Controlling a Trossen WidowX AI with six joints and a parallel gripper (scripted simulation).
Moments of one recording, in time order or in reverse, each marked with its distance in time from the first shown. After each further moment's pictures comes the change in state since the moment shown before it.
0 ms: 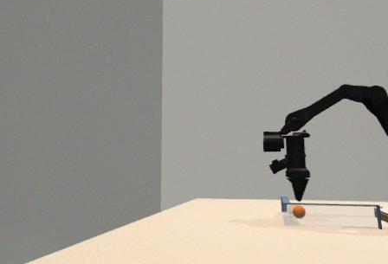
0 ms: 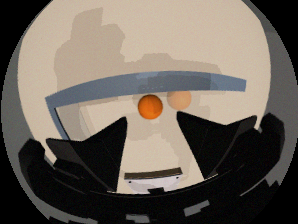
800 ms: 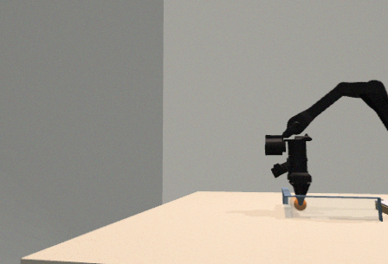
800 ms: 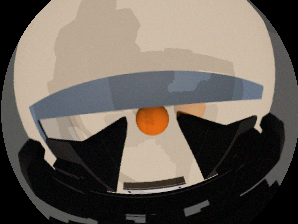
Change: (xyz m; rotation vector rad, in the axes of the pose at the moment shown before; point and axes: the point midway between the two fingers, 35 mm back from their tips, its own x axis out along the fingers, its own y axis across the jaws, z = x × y) arm 0.036 0.000 0.001 0.001 -0.003 0.000
